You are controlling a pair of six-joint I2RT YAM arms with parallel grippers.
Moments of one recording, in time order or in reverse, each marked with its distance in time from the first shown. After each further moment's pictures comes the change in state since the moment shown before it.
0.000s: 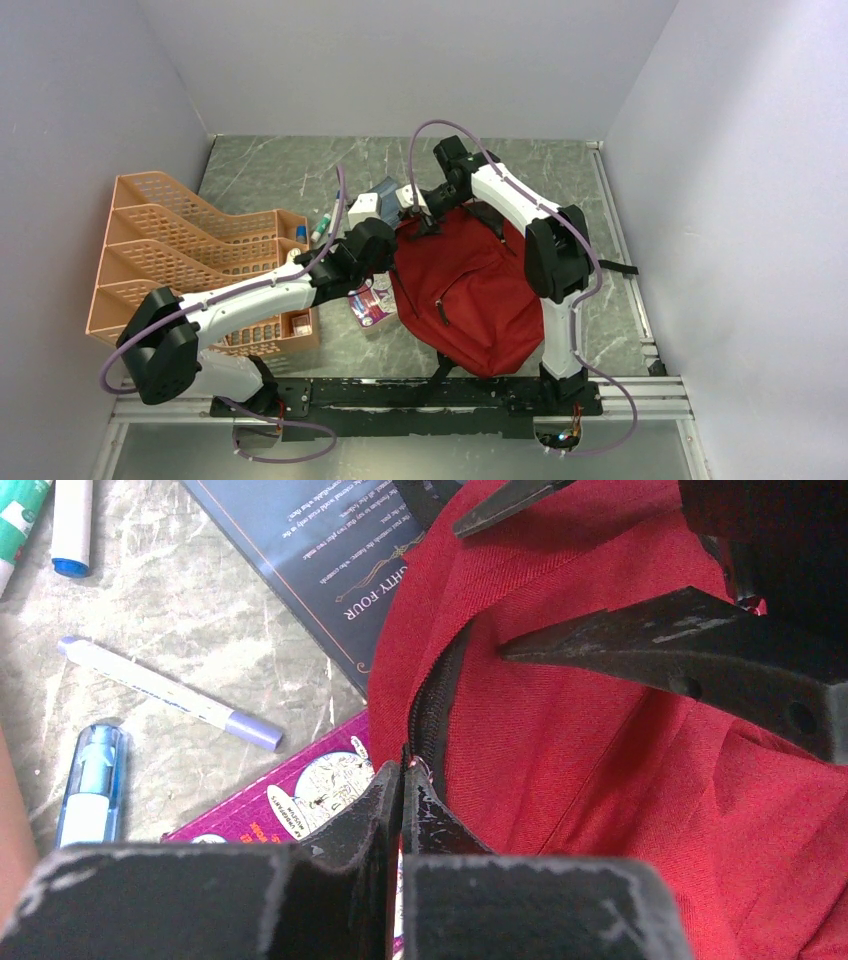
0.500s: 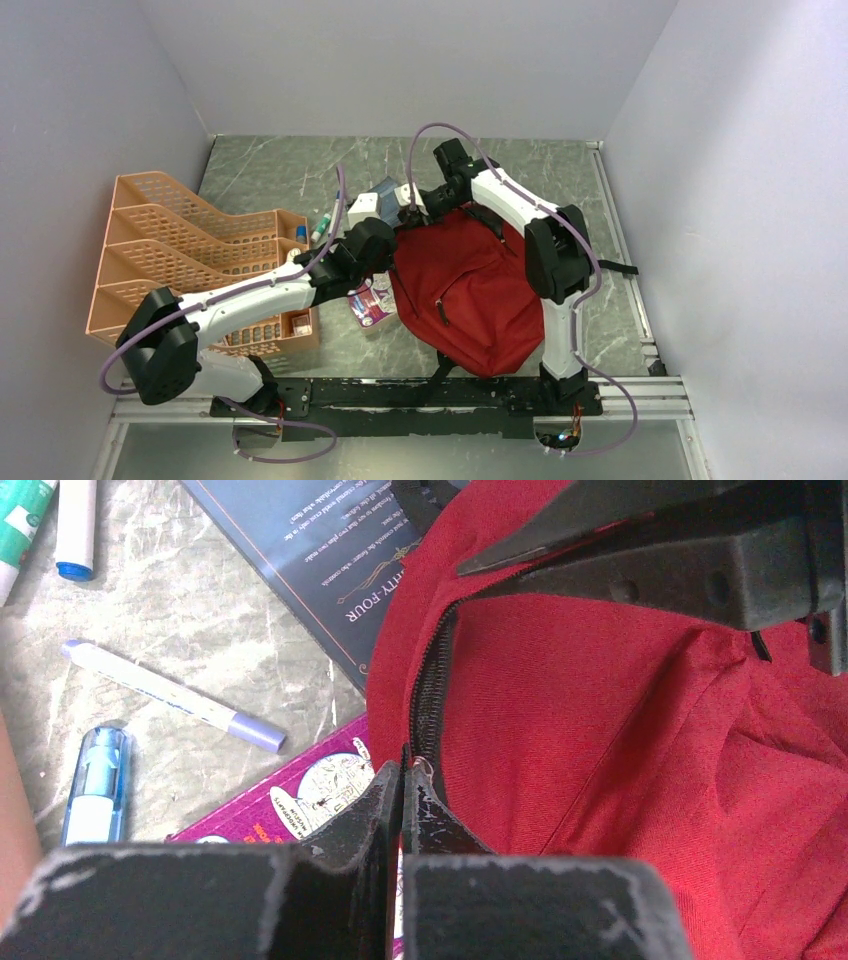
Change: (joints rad) left arm 0.000 -0.001 -0.001 0.000 0.002 0.006; right arm -0.001 0.006 -0.043 0.129 0.013 0.092
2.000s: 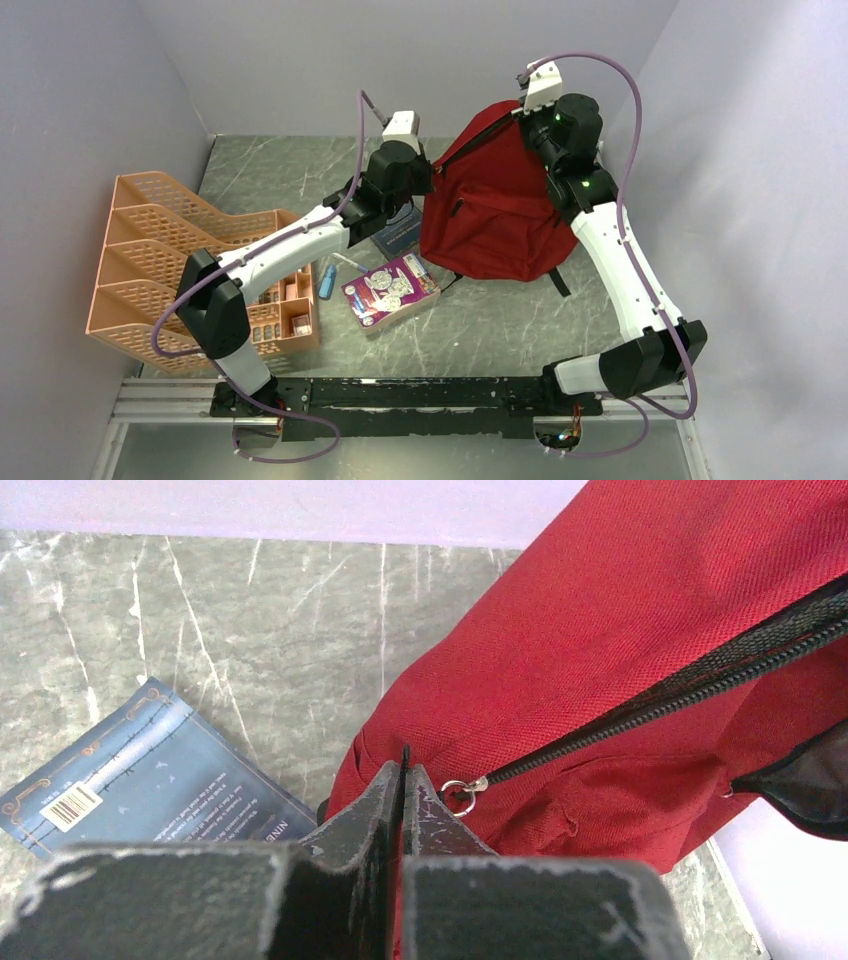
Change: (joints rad) left arm 0.084 0.322 0.566 0.177 0.110 0.228; right arm -0.208 -0.710 -0.221 0.612 1.077 1.116
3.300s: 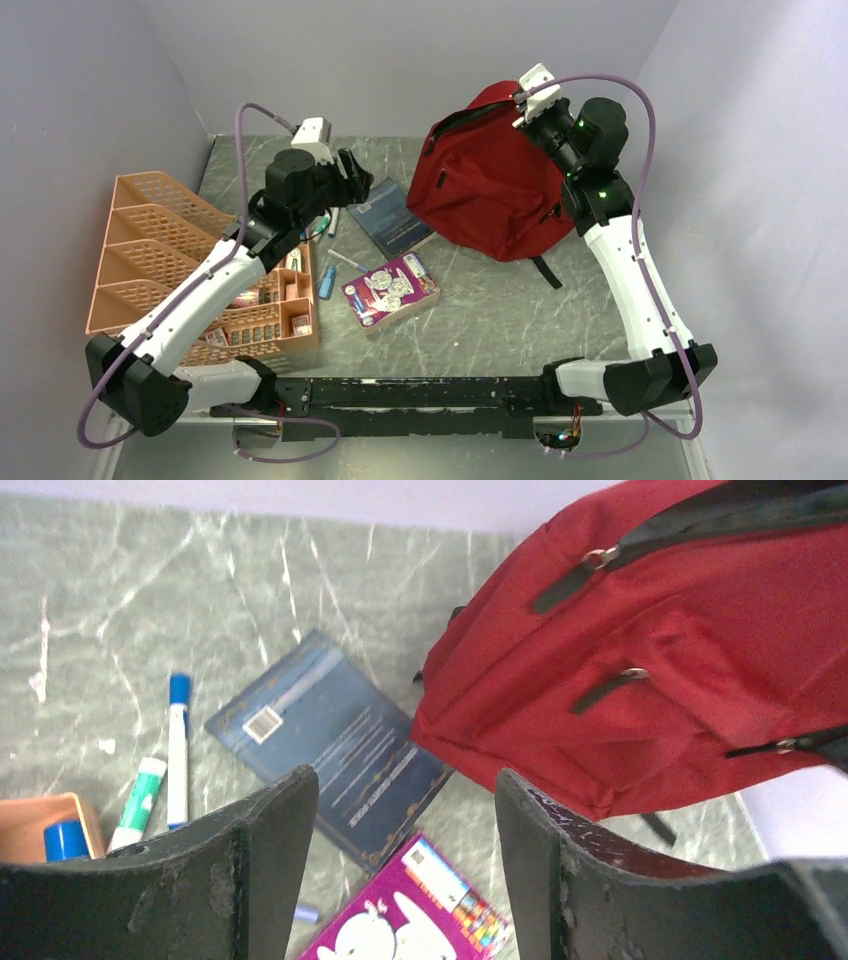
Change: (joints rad) left arm 0.264 -0.476 -0.300 -0.145 0.222 0.048; right arm -0.035 -0.079 -0.016 0.069 -0.320 -0.235
